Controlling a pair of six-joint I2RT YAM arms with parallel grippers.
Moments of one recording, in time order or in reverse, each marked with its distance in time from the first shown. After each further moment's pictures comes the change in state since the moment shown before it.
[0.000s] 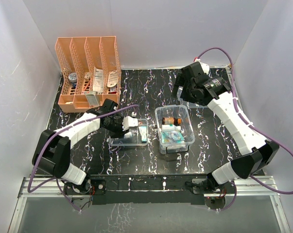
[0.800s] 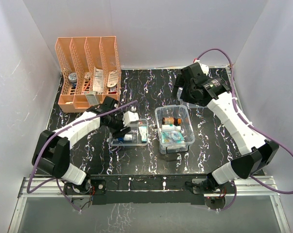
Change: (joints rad) left arm -0.002 -0.002 0.018 0.010 -0.053 -0.096; right arm 0.000 0.000 -0.015 0.000 -0.004 0.000
